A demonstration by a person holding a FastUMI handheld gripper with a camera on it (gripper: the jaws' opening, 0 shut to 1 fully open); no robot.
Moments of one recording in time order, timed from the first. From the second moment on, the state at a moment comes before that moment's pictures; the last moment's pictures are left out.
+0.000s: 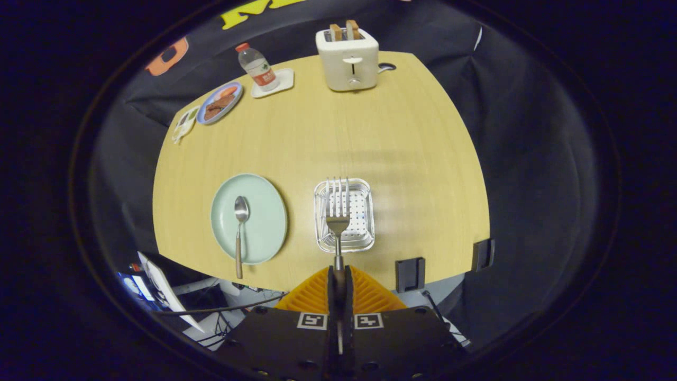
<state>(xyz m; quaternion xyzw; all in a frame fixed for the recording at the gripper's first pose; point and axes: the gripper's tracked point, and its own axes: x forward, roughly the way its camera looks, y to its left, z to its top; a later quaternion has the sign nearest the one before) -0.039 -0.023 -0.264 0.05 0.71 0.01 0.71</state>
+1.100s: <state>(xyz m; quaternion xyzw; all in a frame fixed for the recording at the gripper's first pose) -0.021 -0.021 -0.305 0.12 0.76 -0.02 0.64</state>
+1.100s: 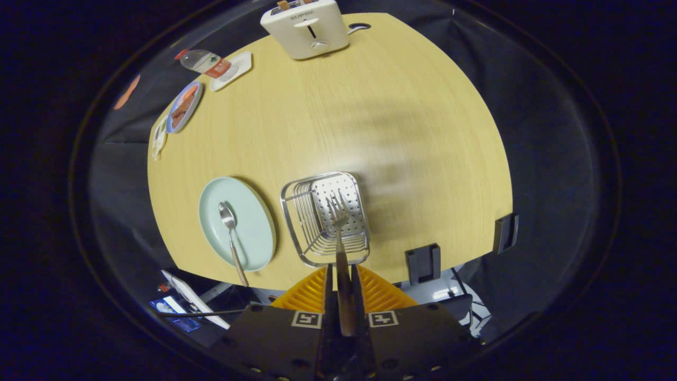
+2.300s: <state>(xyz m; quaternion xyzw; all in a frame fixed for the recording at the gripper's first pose) -0.059 0.189 -0.335 0.04 0.53 0.10 0.84</state>
